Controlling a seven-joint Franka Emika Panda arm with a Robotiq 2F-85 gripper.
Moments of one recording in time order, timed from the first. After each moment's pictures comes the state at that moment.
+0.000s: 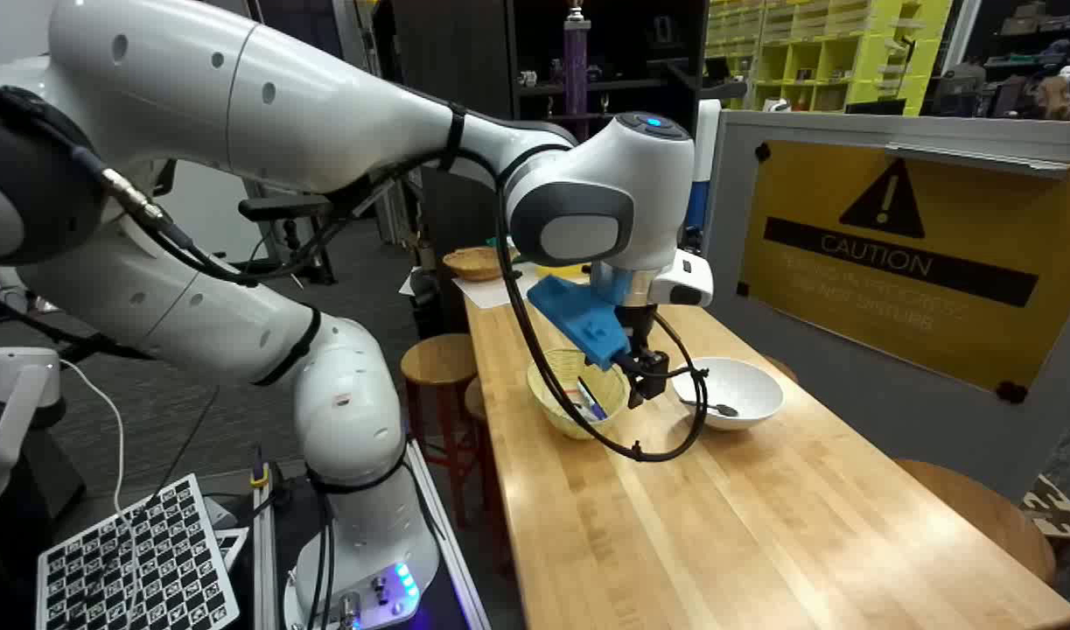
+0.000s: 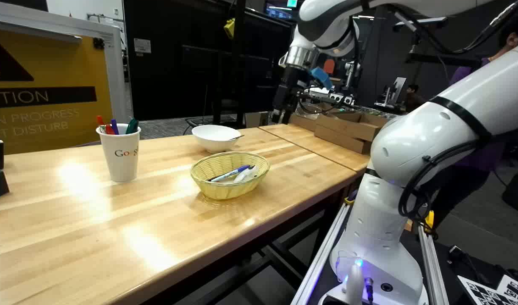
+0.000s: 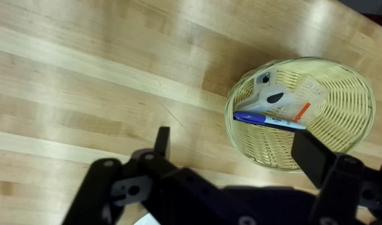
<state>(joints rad) -0.05 -0.70 -0.37 -2.66 -0.01 2.00 -0.41</state>
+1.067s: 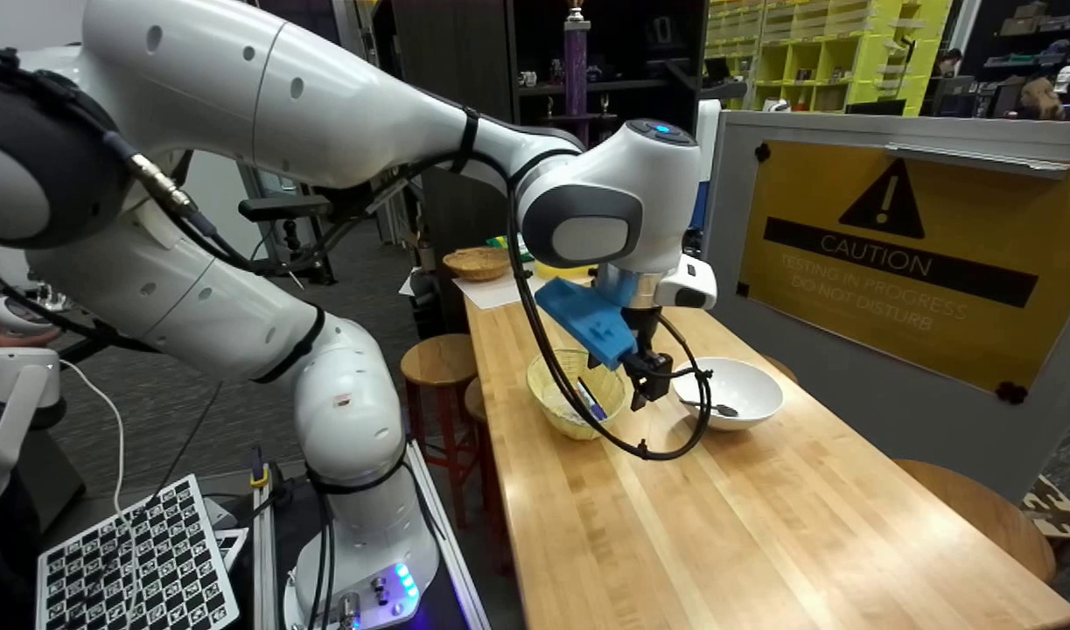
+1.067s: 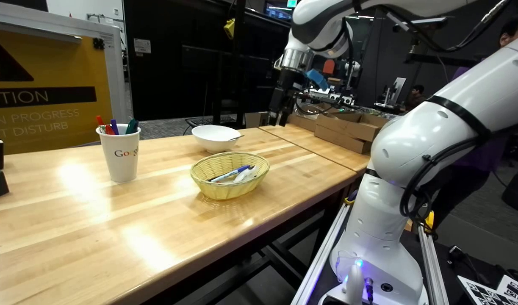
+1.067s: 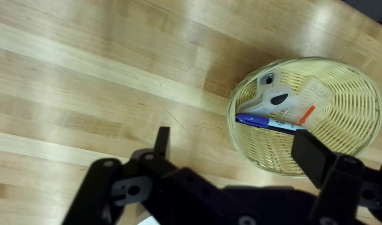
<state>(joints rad) -0.05 -0.65 -0.36 -2.64 0.00 2.01 -0.41</state>
